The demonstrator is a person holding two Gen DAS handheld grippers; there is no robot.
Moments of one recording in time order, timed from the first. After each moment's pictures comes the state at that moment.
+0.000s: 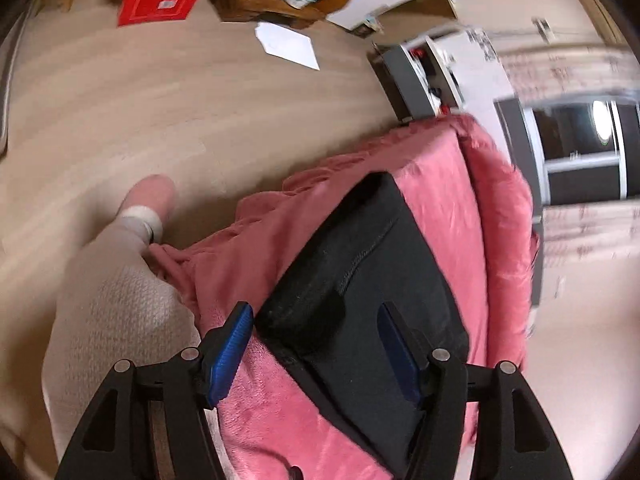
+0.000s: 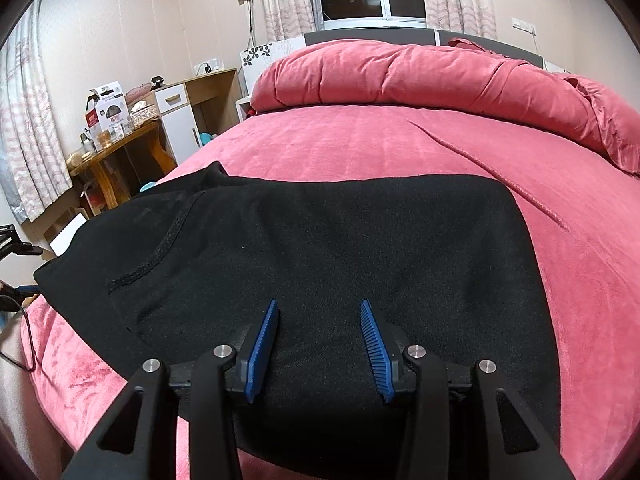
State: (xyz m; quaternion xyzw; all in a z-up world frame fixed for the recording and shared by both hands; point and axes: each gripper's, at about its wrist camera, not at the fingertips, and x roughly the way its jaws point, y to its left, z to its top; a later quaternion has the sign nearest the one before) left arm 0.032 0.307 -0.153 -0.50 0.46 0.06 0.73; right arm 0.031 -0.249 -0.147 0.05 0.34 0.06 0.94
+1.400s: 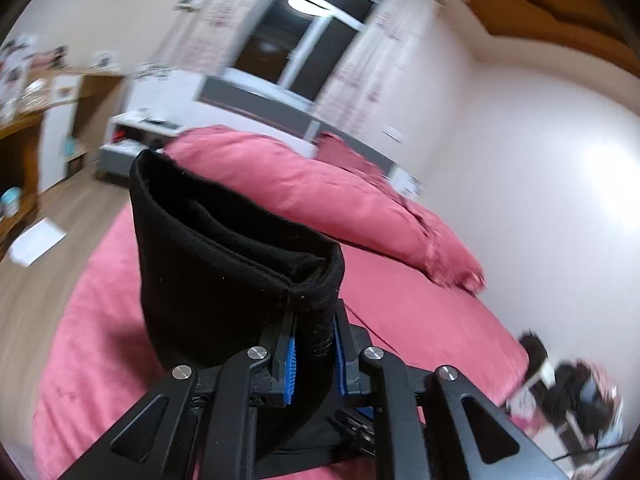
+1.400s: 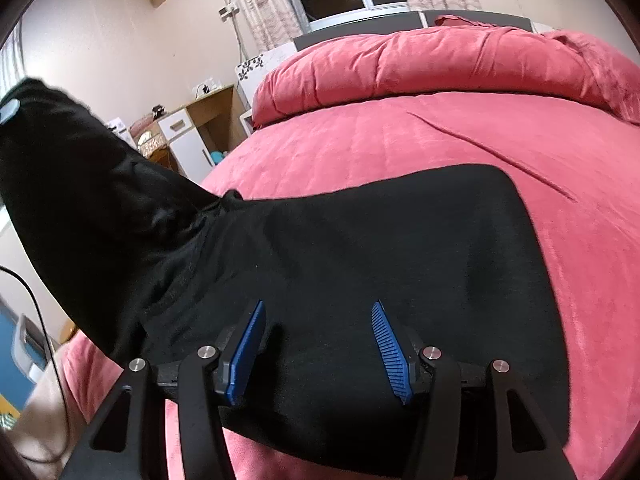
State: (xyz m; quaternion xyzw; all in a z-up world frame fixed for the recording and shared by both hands) left arm 0.035 0.021 0.074 -0.15 0.27 -0.29 0.91; right arm 0.027 -0.273 -0.136 0.14 0.34 0.09 0.93
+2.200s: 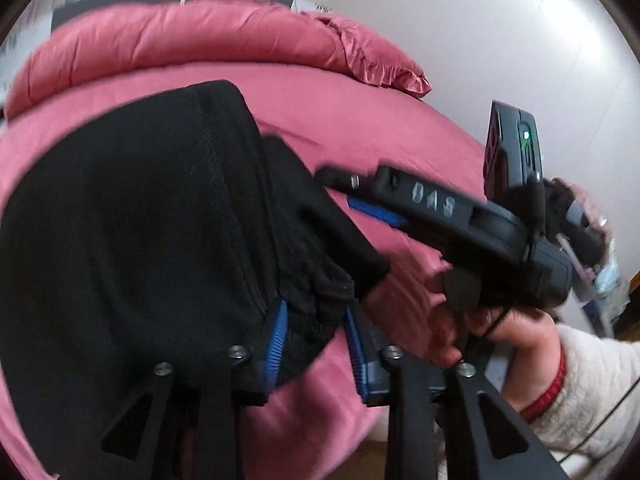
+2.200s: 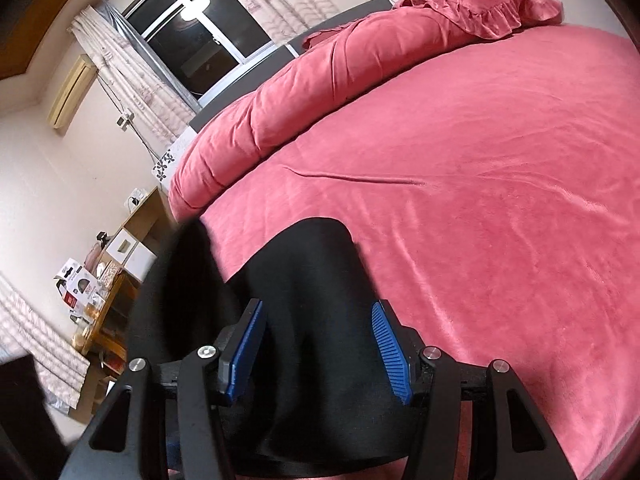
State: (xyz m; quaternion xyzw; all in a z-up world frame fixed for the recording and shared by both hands) left arm 0.011 -0.175 -0.074 0.04 0.46 -0.43 0.78; right arm -0.018 -0.367 -0.126 0.33 0.27 -0.05 0.90
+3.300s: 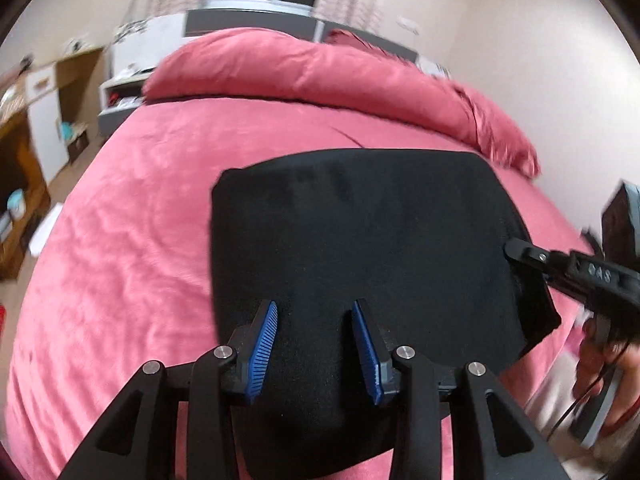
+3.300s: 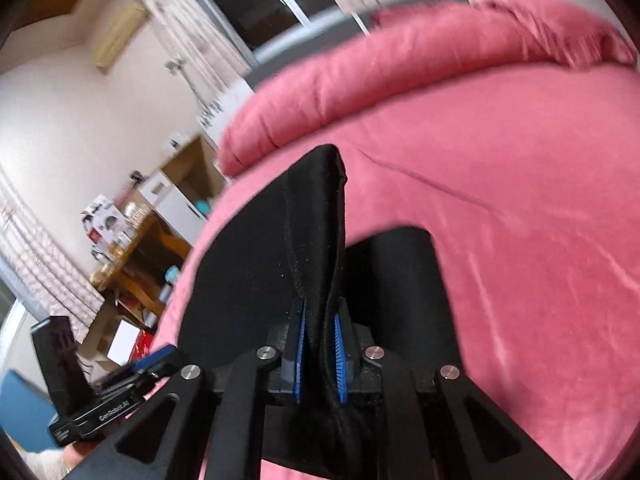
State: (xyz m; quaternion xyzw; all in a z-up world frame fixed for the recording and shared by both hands) left arm 0.047 -0.089 -0.072 0.01 0.41 -0.24 0.88; right arm 0.015 -0.347 -0.095 0.27 0.34 0.04 0.90
